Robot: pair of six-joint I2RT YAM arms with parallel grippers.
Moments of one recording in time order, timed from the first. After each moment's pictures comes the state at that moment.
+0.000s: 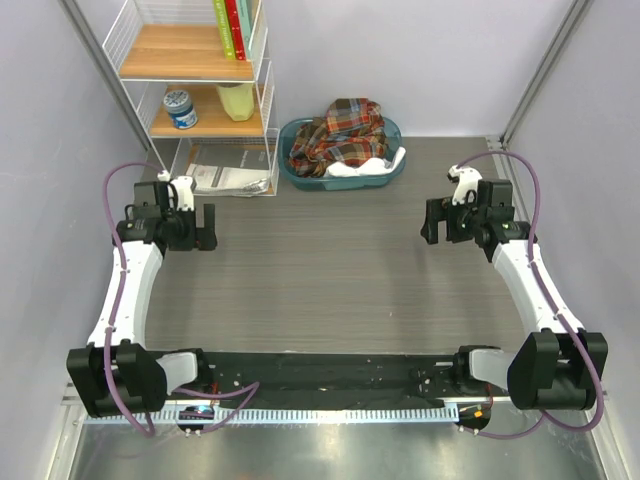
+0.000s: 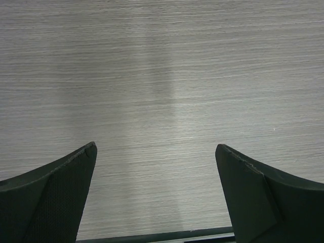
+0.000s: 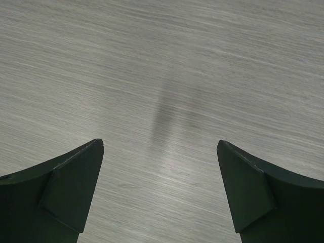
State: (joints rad) left arm 0.10 1.19 1.07 -0.77 0.15 0.10; right arm -0.02 1.18 0.92 -0.49 -0.27 -0.12
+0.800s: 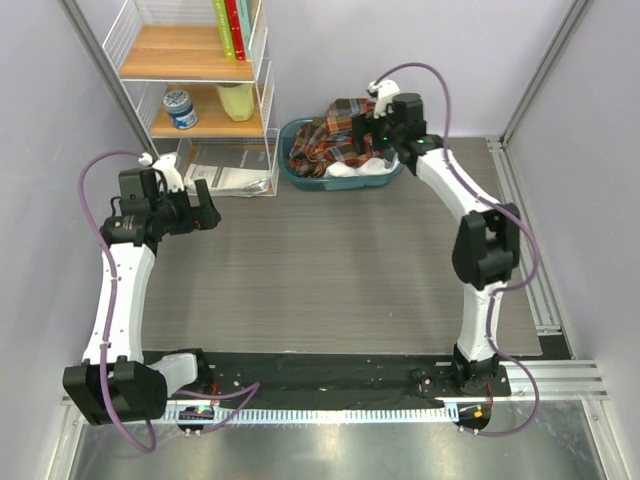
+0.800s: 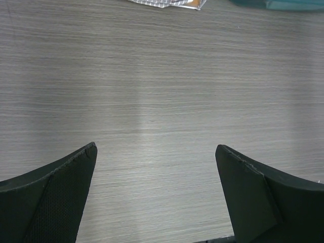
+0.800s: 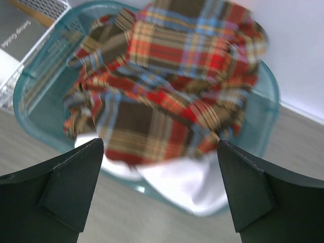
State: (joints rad) left arm 0.10 1.15 1.19 -0.75 0.25 -0.10; right arm 0.28 1.99 1.81 -0.22 -0.14 -0.09
